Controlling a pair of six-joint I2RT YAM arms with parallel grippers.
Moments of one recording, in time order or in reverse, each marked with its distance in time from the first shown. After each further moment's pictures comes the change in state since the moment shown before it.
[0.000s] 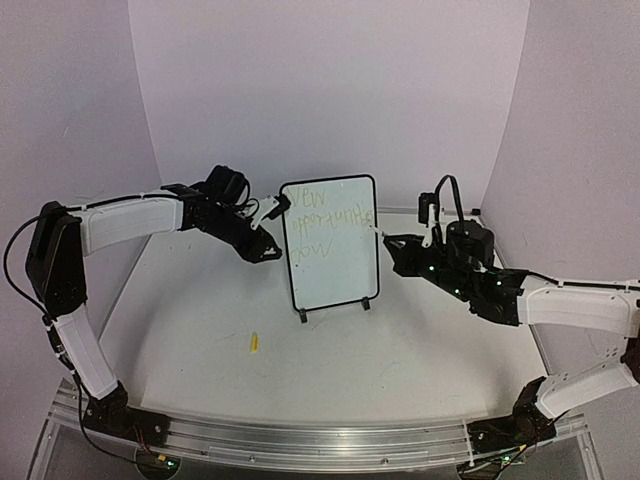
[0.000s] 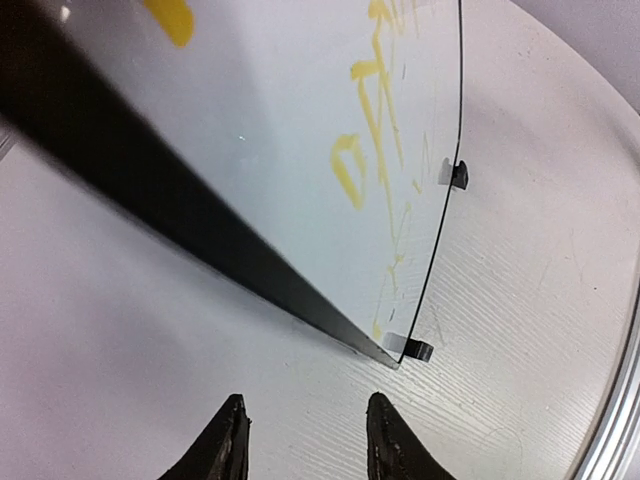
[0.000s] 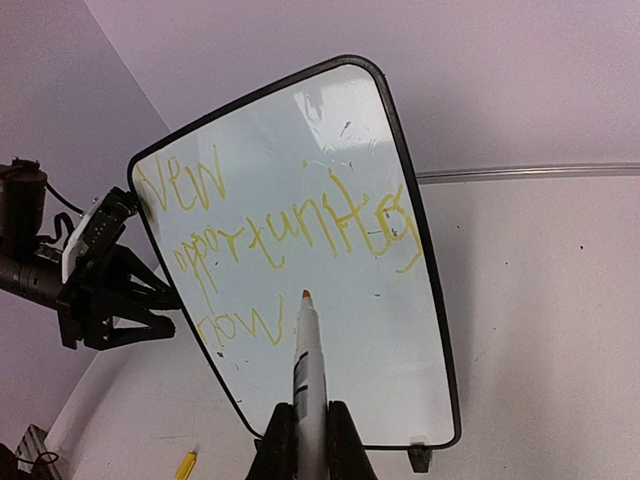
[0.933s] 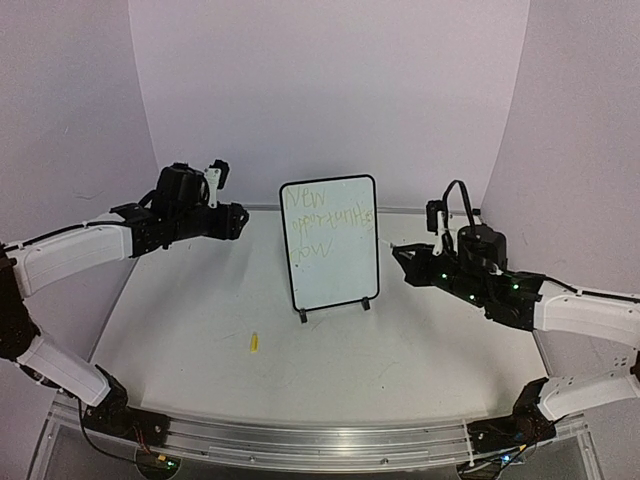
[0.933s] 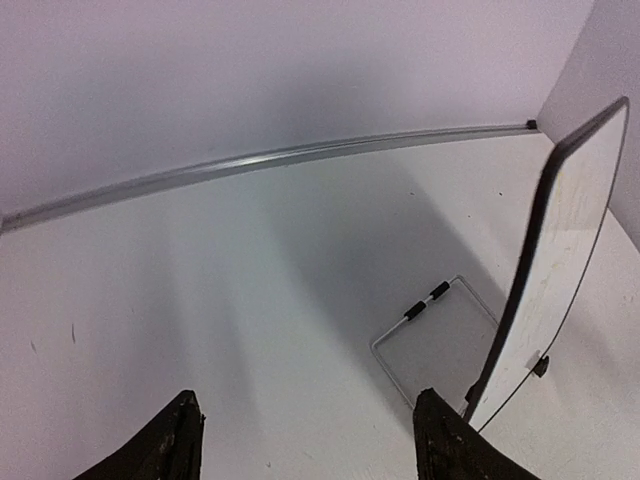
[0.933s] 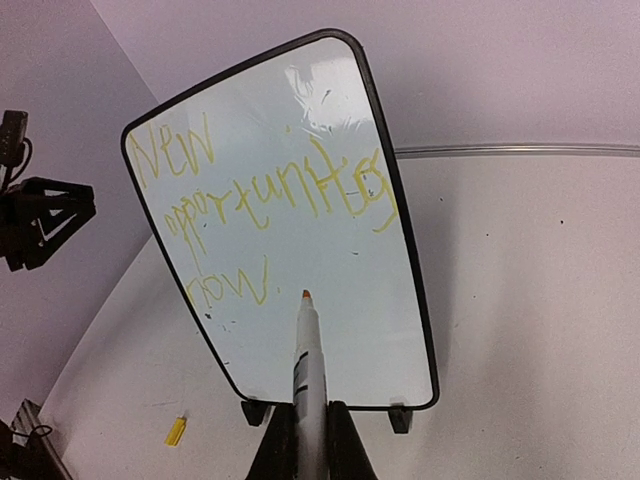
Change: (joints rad) left arm 0.000 -0.348 -0.286 0.327 -0.468 -0.384; right arm 0.000 -0.113 -0.027 -0.154 -0.027 0.000
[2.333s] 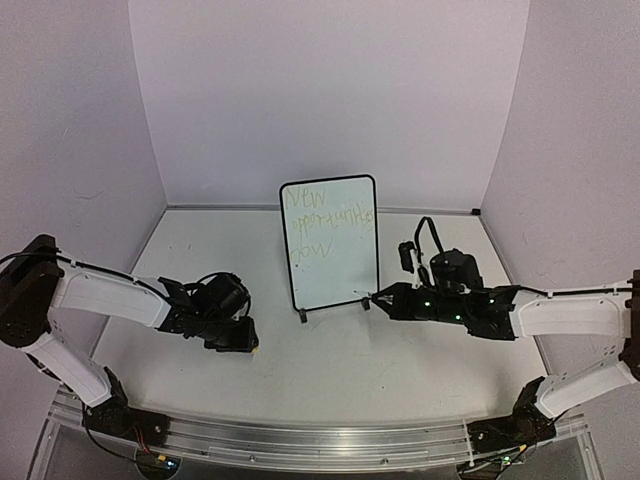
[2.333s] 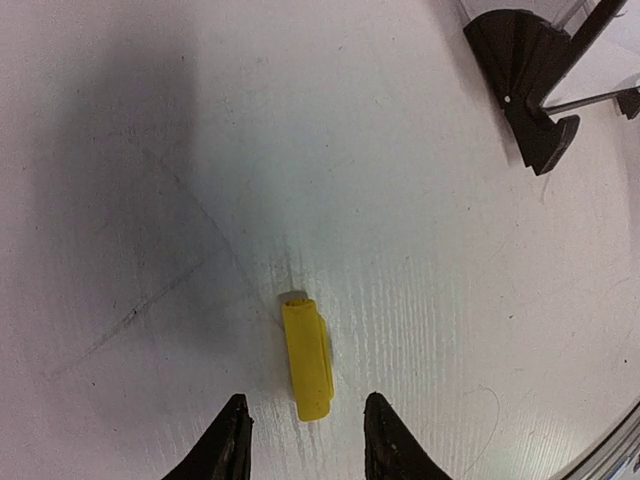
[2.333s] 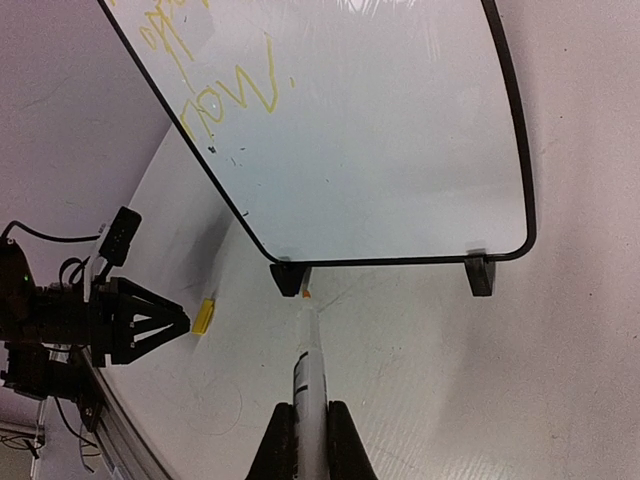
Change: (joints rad) left arm -0.322 0.096 -0.427 -0.072 0.044 -0.671; right arm 0.029 0.129 -0.089 0.007 -0.236 0.168
